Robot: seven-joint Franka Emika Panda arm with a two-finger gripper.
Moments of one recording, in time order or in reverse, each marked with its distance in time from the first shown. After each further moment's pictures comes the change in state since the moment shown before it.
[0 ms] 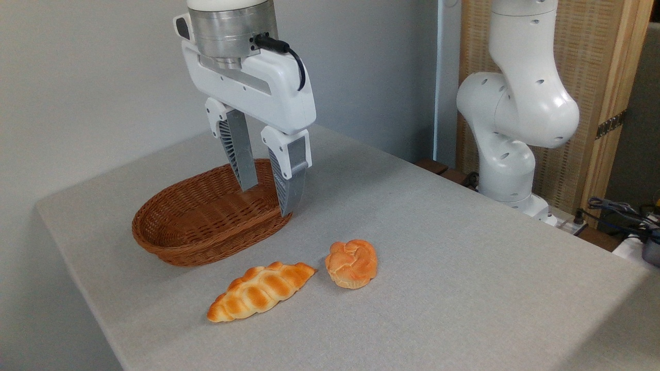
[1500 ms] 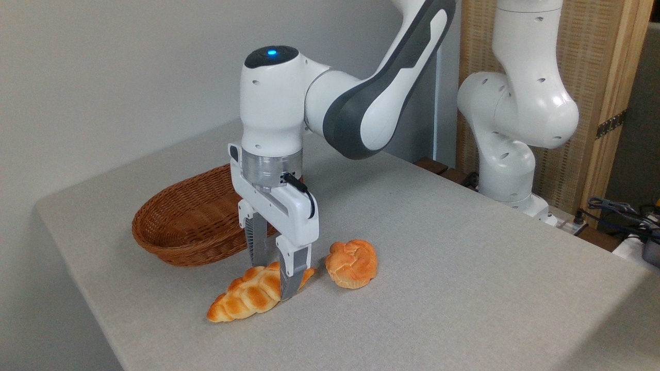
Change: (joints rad) arm -0.023 -0.062 -0.110 -0.677 0.000 0.790 0.016
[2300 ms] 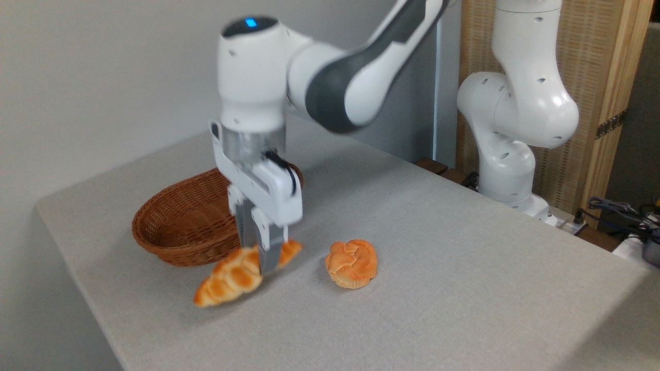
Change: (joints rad) arm 0.002 0.000 0.001 0.165 -0.013 -0.198 0.011
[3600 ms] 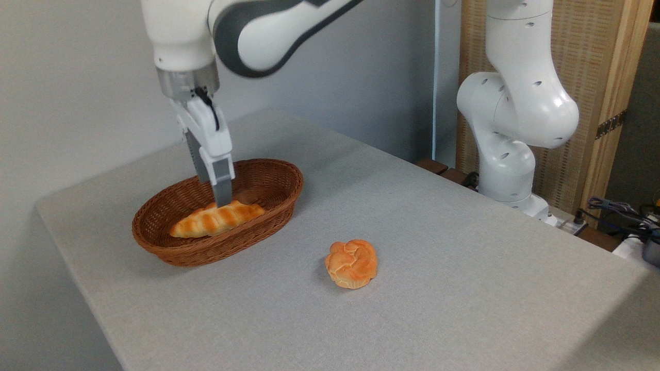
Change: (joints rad) arm 0.010 0.111 -0.237 0.326 -0.045 -0.320 -0.154
